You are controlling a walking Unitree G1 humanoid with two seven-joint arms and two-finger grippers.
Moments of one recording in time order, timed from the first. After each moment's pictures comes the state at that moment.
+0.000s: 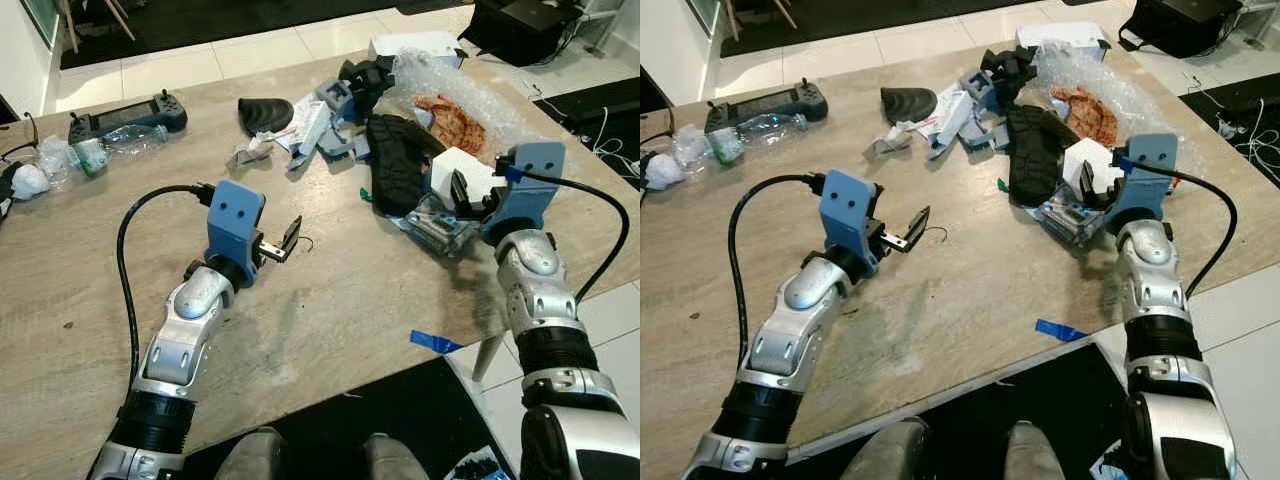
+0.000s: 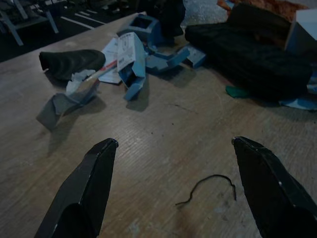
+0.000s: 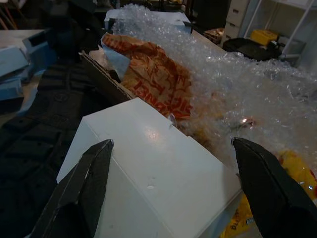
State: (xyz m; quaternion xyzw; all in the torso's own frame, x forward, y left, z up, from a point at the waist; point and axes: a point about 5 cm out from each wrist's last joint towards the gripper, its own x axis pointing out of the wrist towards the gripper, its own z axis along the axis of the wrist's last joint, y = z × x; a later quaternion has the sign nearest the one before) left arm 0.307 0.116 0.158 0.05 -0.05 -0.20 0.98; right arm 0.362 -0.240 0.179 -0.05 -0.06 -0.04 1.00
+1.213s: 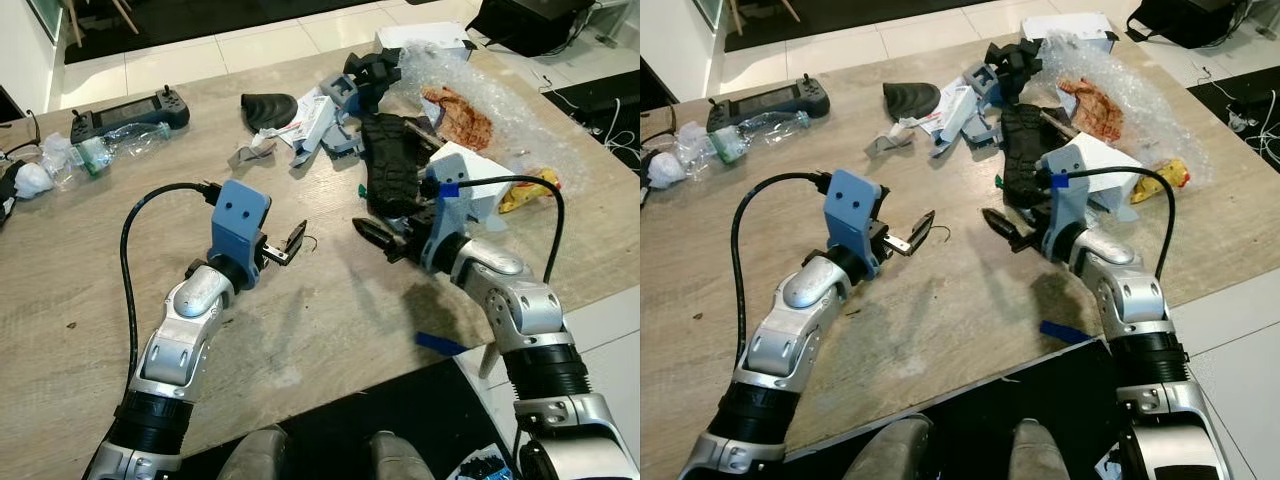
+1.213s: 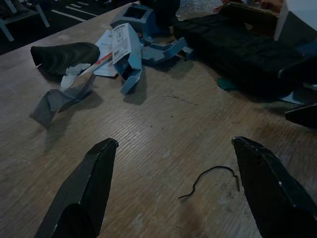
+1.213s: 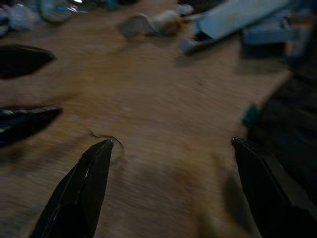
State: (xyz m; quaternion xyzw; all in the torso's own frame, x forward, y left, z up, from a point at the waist) left arm 0.305 0.114 0.162 0.07 -0.05 -0.23 0.97; right arm 0.332 -0.148 0.173 0.01 0.06 0.33 0.94
